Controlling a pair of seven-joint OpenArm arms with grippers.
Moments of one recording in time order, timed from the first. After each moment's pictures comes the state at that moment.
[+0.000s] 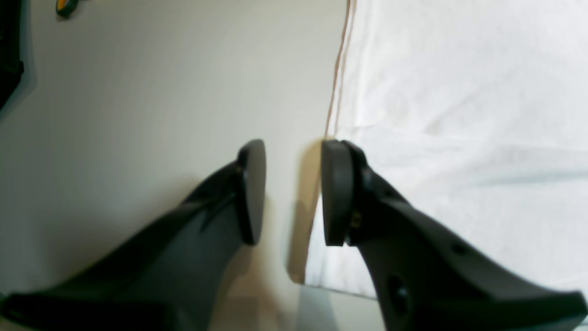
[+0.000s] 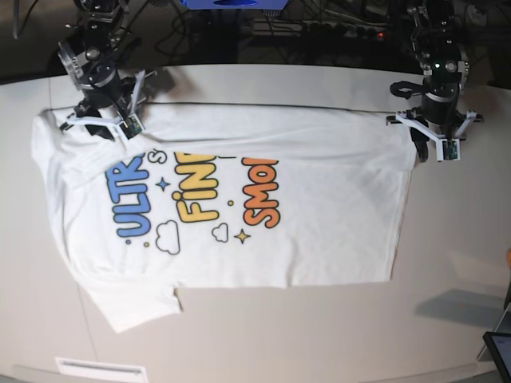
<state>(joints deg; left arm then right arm) 26.7 -14.9 -23.7 106.2 -5.9 -7.6 26.5 -27.9 -5.0 13.7 112.5 -33.7 36.0 -25.1</state>
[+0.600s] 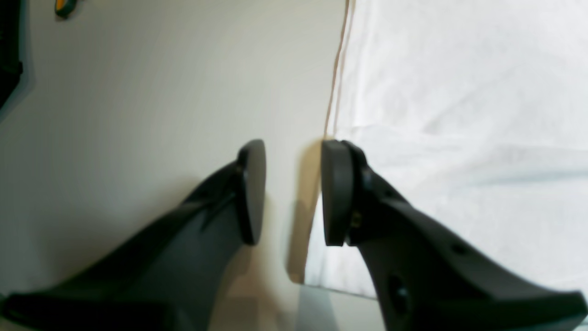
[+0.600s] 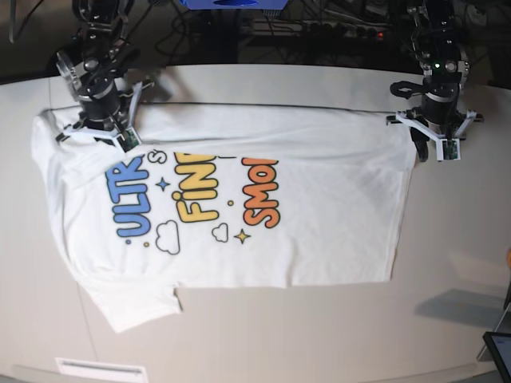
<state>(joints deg) 26.7 -14.9 -23.7 106.2 -5.9 -7.6 26.5 -24.3 -5.0 13.7 112.5 -33.7 36.2 -28.5</state>
